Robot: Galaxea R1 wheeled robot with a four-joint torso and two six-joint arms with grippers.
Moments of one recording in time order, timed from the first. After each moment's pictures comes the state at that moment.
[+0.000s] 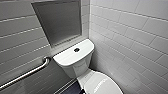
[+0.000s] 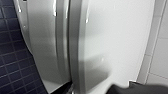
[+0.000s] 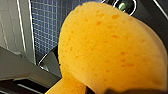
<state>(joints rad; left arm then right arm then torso) 0.77 2.93 -2.11 -0.56 0.08 -0.22 -1.53 2.46 -1.84 -0.23 0.34 0.60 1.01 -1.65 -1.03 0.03</state>
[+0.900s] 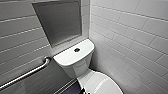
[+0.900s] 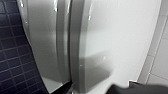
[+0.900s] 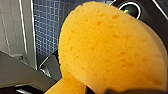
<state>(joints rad) 0.76 2.95 -2.14 -0.59 0.13 -0.24 -1.51 2.46 -1.85 -0.23 0.34 0.60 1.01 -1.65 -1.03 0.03</state>
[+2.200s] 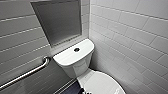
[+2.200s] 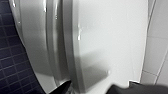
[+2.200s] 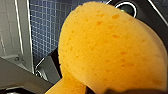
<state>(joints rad) 0.75 2.84 -1.92 -0.61 0.07 -0.22 -1.51 2.49 -1.90 -0.23 0.34 0.61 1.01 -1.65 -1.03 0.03</state>
